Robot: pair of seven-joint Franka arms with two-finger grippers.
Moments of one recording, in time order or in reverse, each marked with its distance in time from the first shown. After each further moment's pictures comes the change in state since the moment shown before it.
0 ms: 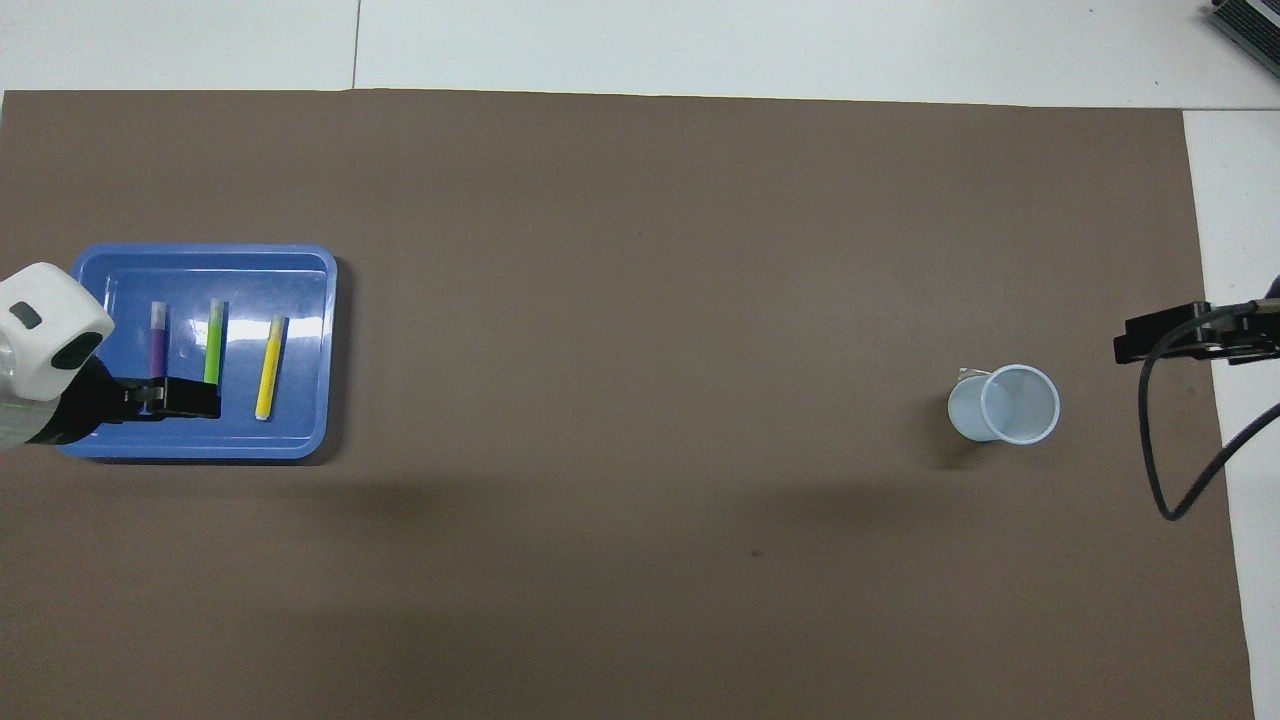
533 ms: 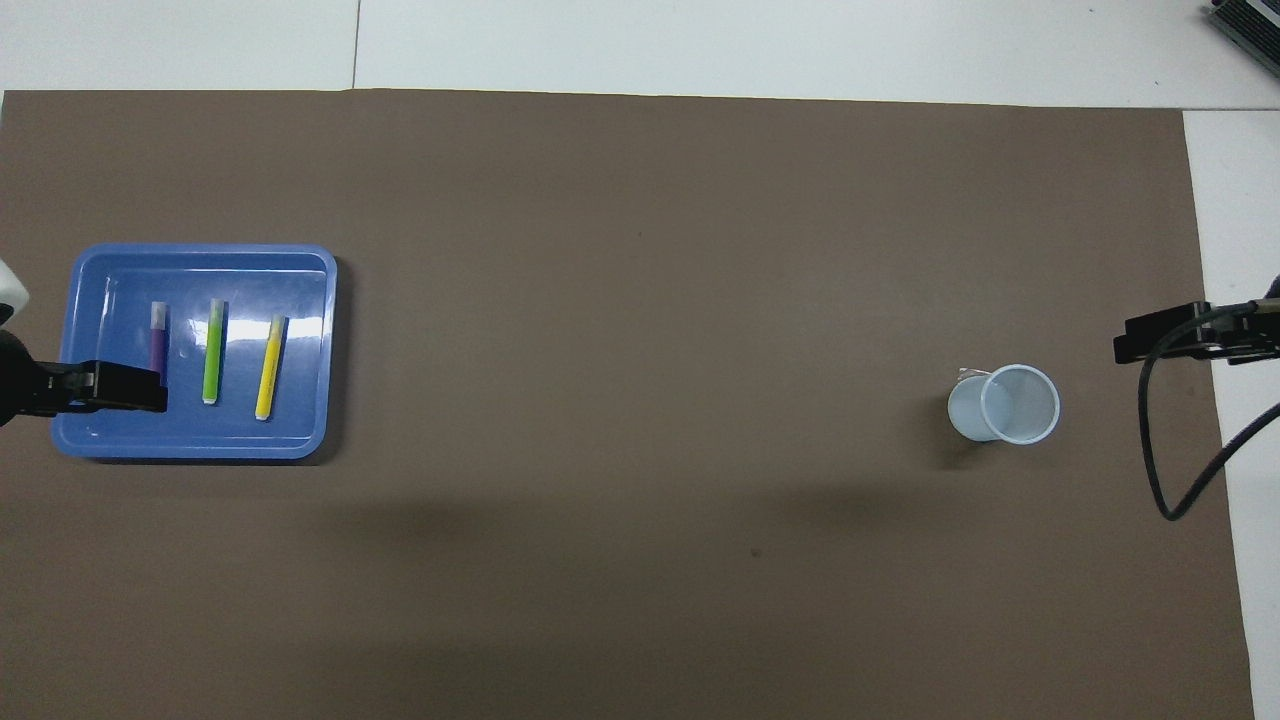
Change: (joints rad) left arm 0.000 -0.007 -0.001 0.188 0.019 -0.216 0.000; right arm 0.000 0.000 0.000 0.000 0.000 0.000 0.000
